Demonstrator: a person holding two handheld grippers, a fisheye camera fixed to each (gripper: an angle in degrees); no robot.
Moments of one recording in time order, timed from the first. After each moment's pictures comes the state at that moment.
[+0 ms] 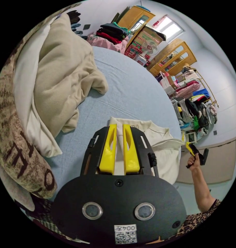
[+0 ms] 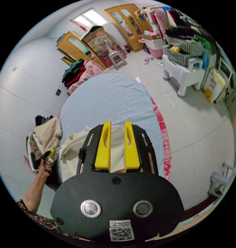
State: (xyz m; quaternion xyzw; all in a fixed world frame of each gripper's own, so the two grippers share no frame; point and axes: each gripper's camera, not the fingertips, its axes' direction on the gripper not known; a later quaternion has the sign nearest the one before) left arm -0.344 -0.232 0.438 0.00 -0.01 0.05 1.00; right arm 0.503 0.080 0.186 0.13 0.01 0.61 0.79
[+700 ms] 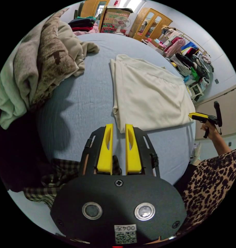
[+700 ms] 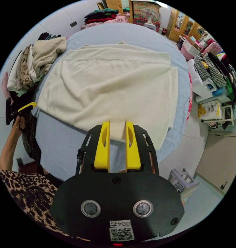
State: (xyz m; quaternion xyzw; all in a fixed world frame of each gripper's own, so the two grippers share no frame) left arm -0.378 -0.054 0.453 -0.11 -0.05 0.21 0.97; right arm 0.302 -0.001 0.341 -0.13 0.01 0.44 0.89
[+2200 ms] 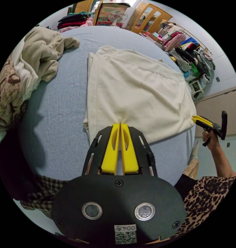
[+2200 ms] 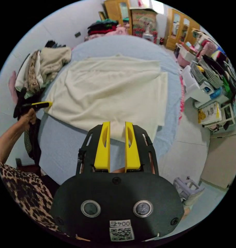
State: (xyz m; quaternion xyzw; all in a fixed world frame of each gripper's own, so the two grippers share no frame) left arm -0.321 -0.047 0.568 -0.16 -0.06 0.21 0.96; right arm 0.321 0.150 0.288 -0.02 0.05 0.45 0.89
